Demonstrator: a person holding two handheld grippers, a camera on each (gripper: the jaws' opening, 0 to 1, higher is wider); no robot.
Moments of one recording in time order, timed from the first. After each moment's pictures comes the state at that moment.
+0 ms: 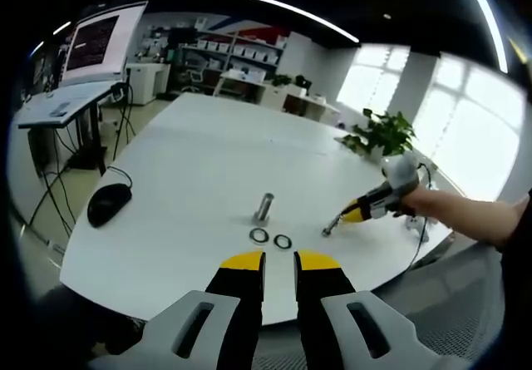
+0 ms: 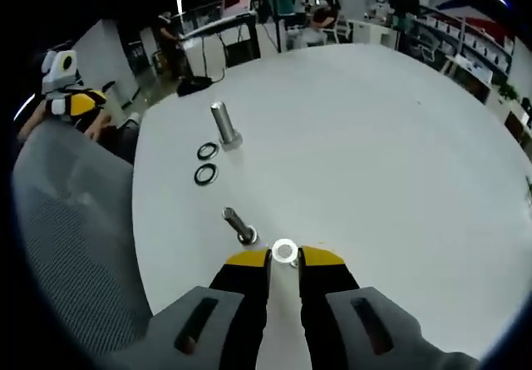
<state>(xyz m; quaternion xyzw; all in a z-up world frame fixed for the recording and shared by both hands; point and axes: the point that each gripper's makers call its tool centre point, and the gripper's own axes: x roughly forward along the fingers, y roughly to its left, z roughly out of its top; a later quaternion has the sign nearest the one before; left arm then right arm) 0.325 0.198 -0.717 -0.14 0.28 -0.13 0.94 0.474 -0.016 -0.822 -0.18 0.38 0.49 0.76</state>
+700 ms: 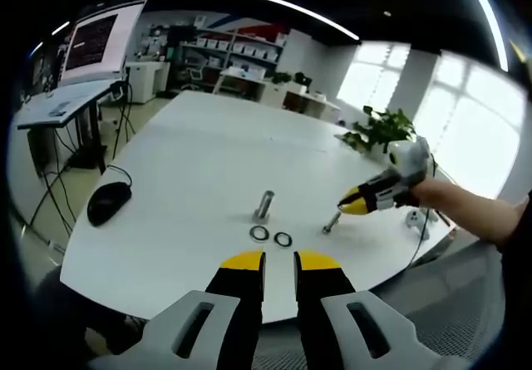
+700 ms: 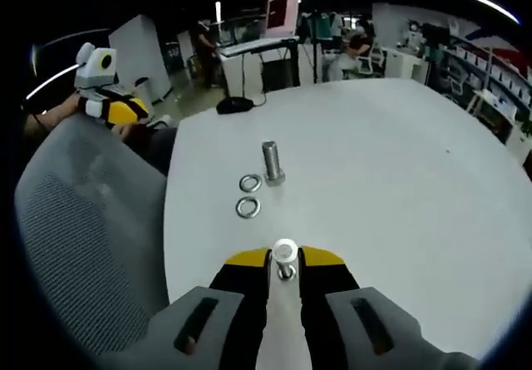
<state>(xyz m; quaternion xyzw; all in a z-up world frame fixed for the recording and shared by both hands) 0.324 0.199 -0.718 -0.14 0.29 -0.13 0.94 0.455 0.019 -0.795 -0.21 0.33 0.55 0.74</state>
